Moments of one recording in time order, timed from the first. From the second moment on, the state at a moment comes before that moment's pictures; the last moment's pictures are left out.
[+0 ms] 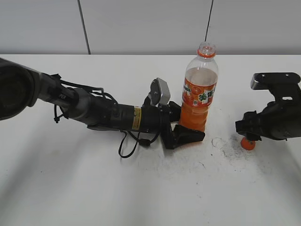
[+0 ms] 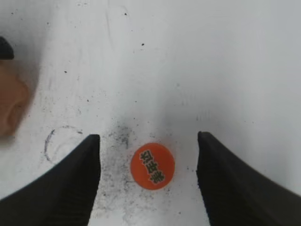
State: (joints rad) left arm -0.56 2.56 -1.50 1.20 -1.07 -0.64; right arm 0.19 1.71 -0.61 0.35 -0.06 -0.23
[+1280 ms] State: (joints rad) left arm -0.46 2.37 -1.50 1.70 -0.89 -0.92; right arm 0.19 1.66 -0.61 0.34 0.01 -0.23
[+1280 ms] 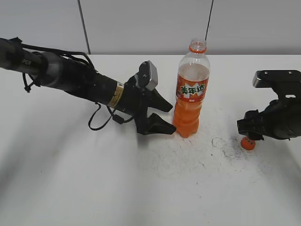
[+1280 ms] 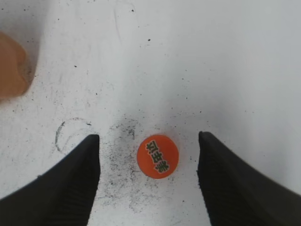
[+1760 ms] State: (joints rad) left arm -0.43 2.19 -1.50 1.75 -0.80 -1.16; right arm 0.19 1.59 -0.61 0.34 0.09 -0.23
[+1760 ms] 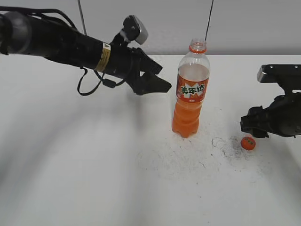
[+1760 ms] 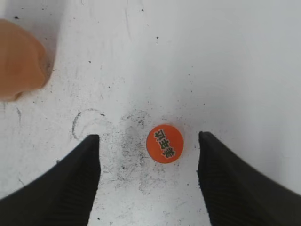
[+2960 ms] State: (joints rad) left arm -0.46 1.82 -1.13 1.25 0.30 -1.19; right arm 0.19 1.16 -0.61 0.34 0.54 -0.23
